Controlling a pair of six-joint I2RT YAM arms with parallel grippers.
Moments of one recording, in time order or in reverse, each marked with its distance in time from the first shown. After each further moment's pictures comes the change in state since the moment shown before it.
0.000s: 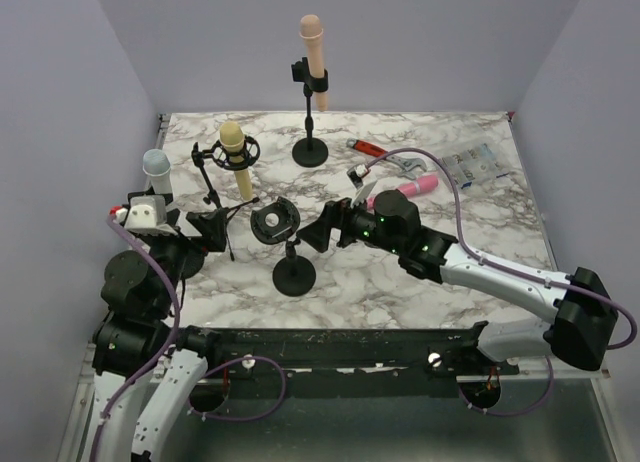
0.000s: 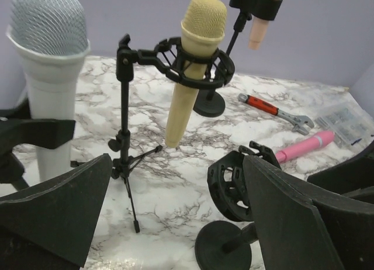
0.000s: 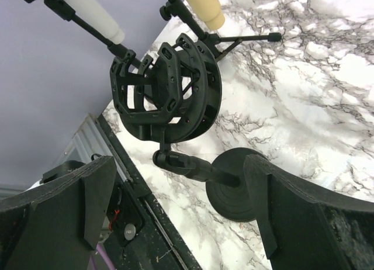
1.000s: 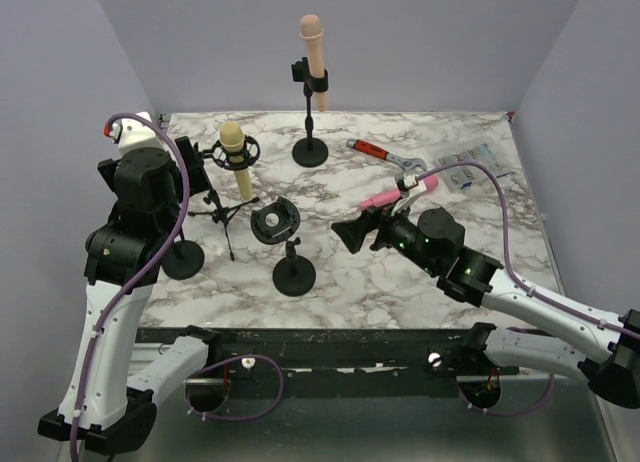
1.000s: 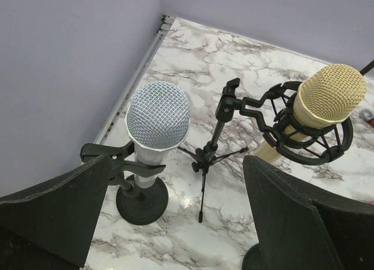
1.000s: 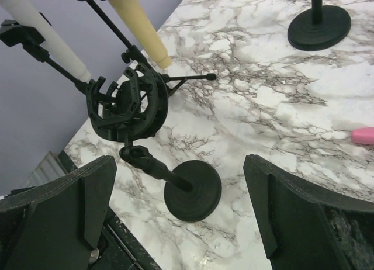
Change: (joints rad) left arm 0.002 0.597 0.633 -0.388 -0.441 -0.011; right arm 0.000 -0.334 -0.146 -0.076 0.246 -0.101
